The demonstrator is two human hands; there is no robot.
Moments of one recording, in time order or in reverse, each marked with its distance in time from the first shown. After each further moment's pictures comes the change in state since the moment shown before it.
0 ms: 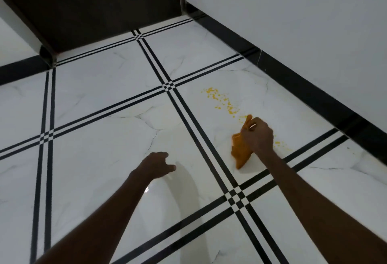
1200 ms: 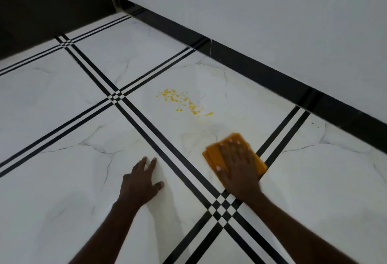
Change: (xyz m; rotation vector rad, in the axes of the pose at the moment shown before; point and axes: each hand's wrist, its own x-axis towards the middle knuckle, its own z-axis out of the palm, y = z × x) left_hand 0.078 0.031 0.044 0.297 0.152 0.228; right_hand -0.037 0.145 0.051 -0.622 -0.044 -0.380
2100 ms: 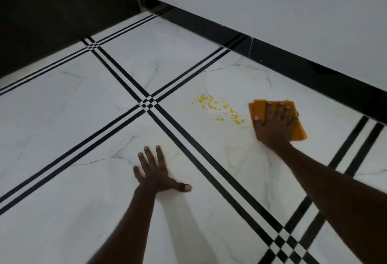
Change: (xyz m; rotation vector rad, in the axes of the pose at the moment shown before) left_hand 0.095 -0.083 -0.026 -0.257 -0.203 -0.235; right_hand 0.209 -0.014 0.011 0.000 0.012 0.446
